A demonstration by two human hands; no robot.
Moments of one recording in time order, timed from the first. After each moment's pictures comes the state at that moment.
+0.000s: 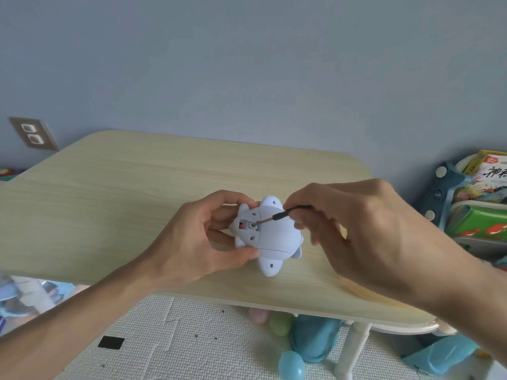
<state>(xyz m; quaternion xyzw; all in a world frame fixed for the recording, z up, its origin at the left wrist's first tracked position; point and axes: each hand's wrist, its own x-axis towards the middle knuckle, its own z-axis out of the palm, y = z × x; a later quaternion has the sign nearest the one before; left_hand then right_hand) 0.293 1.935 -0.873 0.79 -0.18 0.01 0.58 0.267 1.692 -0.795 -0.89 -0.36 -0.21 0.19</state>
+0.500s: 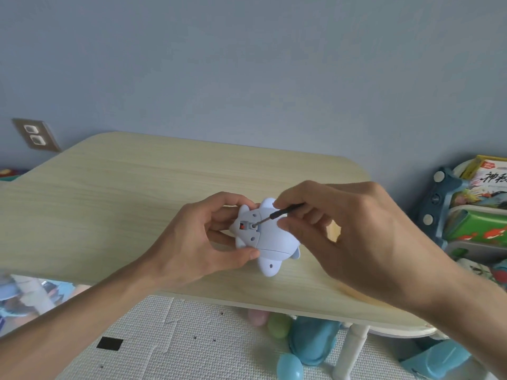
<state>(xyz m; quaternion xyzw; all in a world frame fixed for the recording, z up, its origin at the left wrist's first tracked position) 0.292 1.935 -0.872 0.79 -0.19 0.02 0.58 0.263 1.699 -0.796 -0.89 -0.34 -0.19 0.26</state>
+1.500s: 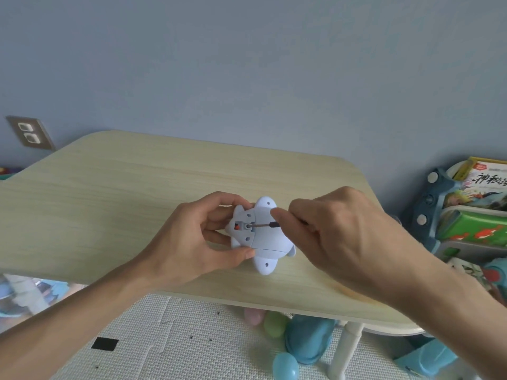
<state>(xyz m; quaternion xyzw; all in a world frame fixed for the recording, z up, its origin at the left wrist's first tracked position) 0.293 1.938 -0.877 0.79 -0.18 0.02 0.58 0.269 1.705 -0.802 -0.91 -0.32 -0.22 0.11</state>
